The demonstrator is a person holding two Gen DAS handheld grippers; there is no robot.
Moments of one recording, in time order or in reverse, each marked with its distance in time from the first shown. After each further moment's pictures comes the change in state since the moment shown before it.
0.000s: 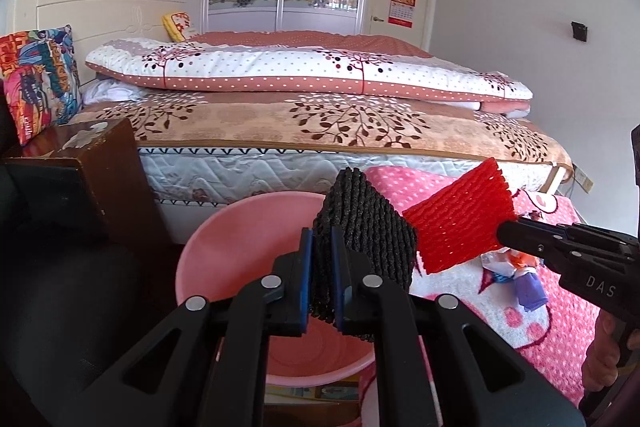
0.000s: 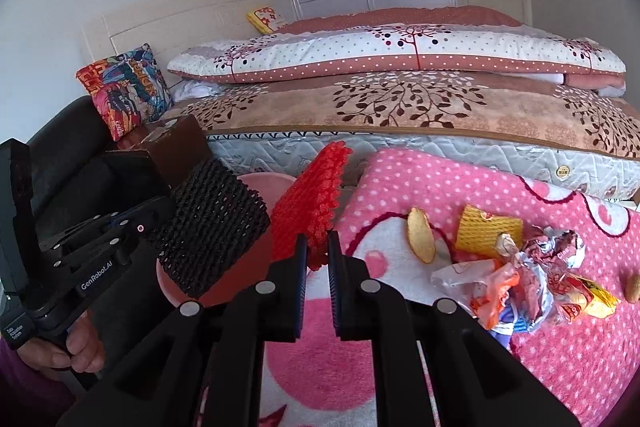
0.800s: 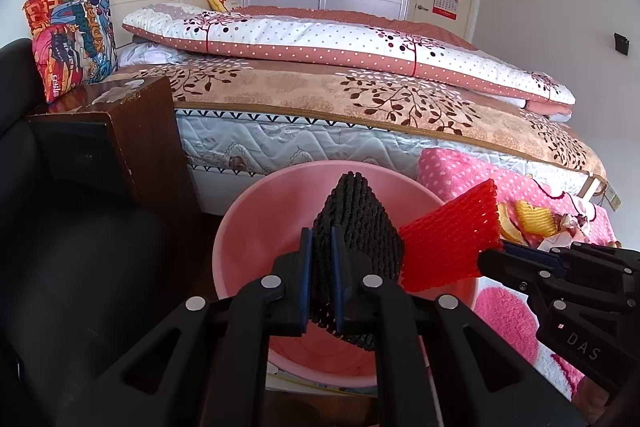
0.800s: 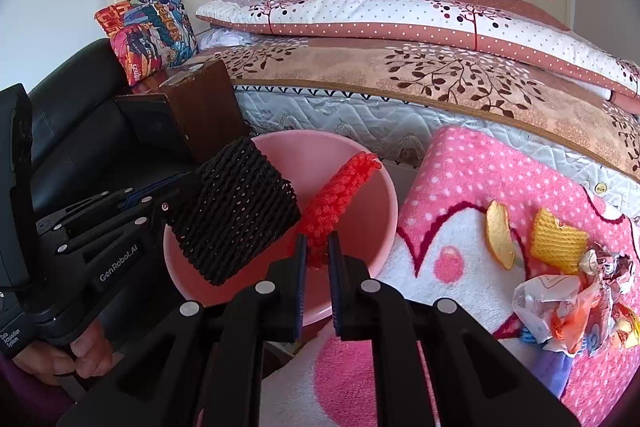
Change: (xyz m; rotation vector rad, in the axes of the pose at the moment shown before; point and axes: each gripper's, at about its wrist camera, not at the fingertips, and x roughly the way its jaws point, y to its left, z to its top) left arm 0.029 0.039 -0.018 -0.100 0.073 0.112; right arm 0.066 0.051 -0.010 -0.124 0.134 0.043
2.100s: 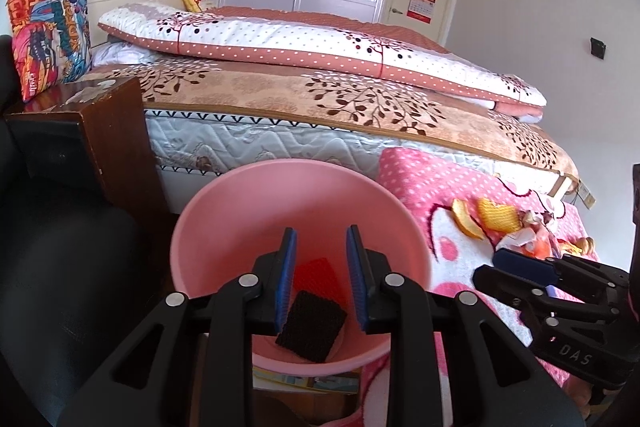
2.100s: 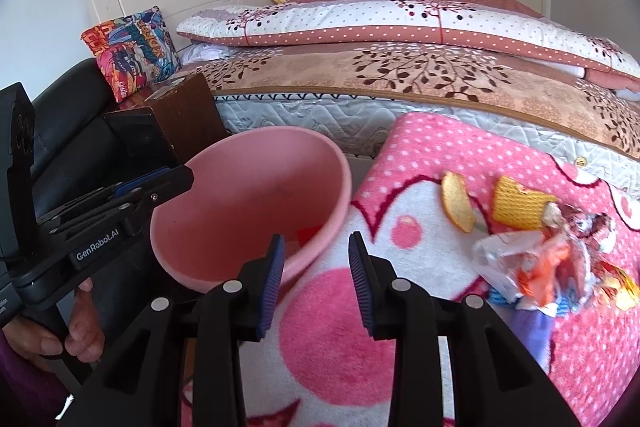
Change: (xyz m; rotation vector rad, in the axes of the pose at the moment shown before) left arm -0.010 -0.023 -0.005 0.003 -0.008 -0.115; right arm -0.032 -0.030 -0.030 0.075 -0.045 -0.049
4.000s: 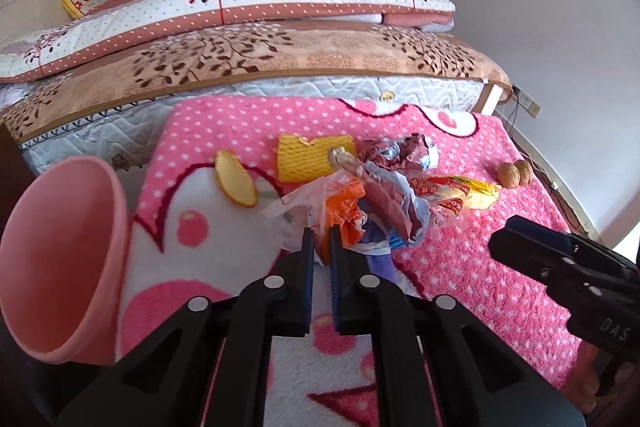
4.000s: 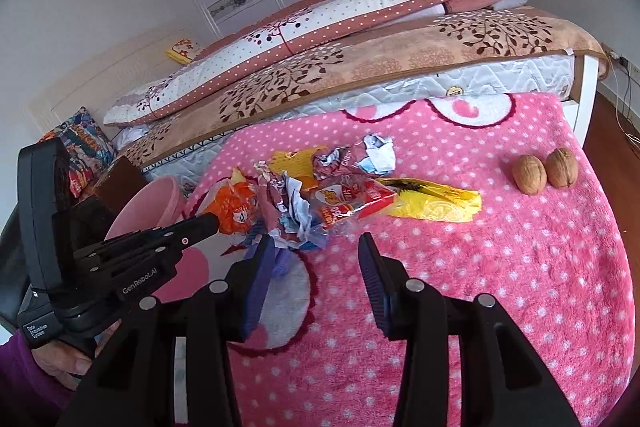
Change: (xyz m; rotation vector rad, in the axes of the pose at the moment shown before) left arm 0.054 -0.220 -0.025 0.242 0.185 -0.187; right arm -0.106 -0.202 -0.072 0.352 -0.094 -0.076
